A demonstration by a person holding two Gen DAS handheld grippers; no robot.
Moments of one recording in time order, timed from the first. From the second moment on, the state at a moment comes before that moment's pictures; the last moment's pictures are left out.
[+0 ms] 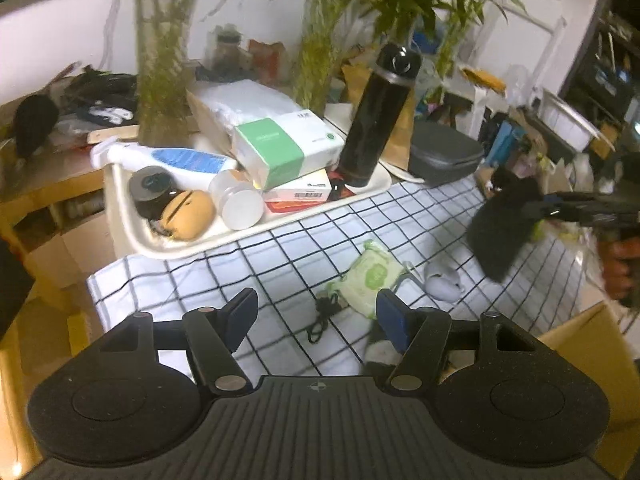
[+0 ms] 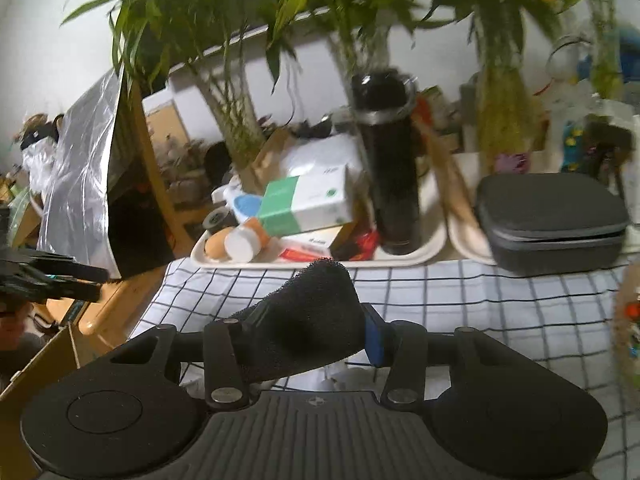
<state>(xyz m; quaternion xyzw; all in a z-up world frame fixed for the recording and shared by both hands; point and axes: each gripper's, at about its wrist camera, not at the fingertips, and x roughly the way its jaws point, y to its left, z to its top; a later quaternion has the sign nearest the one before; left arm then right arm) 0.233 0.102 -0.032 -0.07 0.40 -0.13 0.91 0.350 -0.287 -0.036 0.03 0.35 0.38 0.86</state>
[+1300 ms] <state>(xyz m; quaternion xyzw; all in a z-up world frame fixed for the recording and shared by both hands) 0.244 0.084 -0.054 0.02 0.39 -0.14 0.91 0.293 -0.327 -0.016 0.06 0.34 0.31 0.89</state>
